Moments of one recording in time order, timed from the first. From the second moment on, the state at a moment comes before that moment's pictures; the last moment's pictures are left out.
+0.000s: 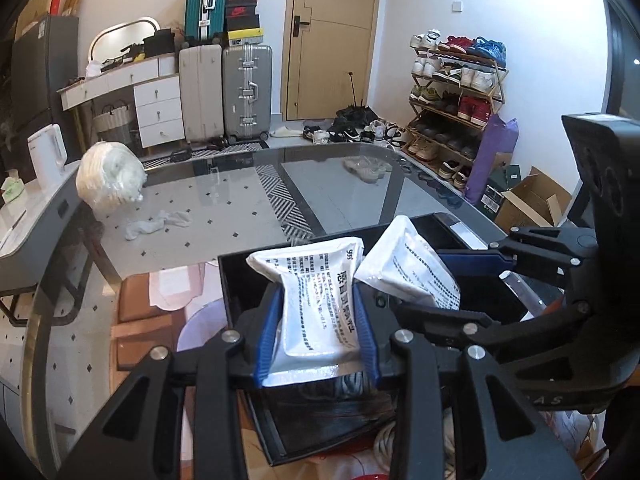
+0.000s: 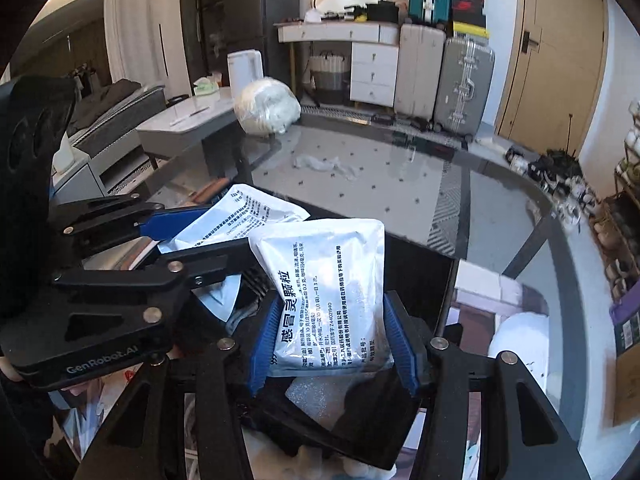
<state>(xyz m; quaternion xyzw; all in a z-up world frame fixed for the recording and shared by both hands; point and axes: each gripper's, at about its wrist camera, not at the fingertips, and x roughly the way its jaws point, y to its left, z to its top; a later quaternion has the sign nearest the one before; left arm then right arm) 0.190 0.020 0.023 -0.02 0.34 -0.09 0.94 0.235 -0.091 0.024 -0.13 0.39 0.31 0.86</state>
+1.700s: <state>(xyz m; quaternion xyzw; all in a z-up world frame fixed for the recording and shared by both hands) 0.052 0.027 -0.002 -0.04 0.31 -0.03 0.95 0.102 -0.190 0.030 -0.09 0.35 0.28 0.89</state>
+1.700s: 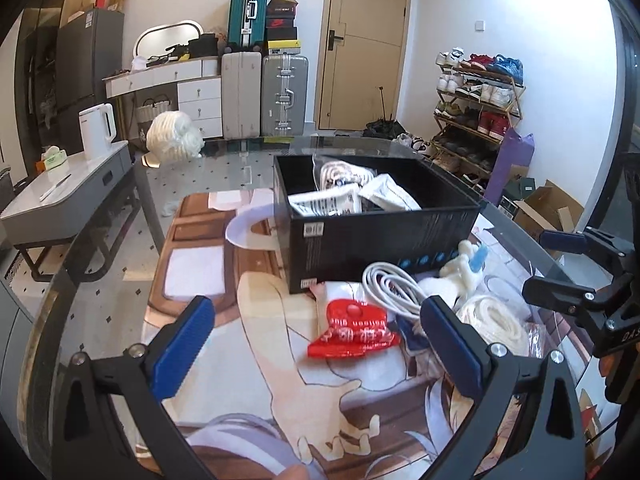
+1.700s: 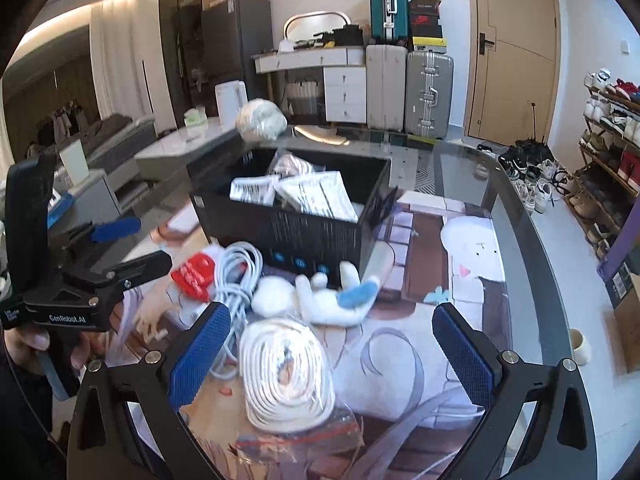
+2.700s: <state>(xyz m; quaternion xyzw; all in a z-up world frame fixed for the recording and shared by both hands) 0.050 0.019 -0.015 -0.04 0.33 -0.05 0.94 0.099 -0.171 -0.024 -0.14 0.42 0.31 0.84</state>
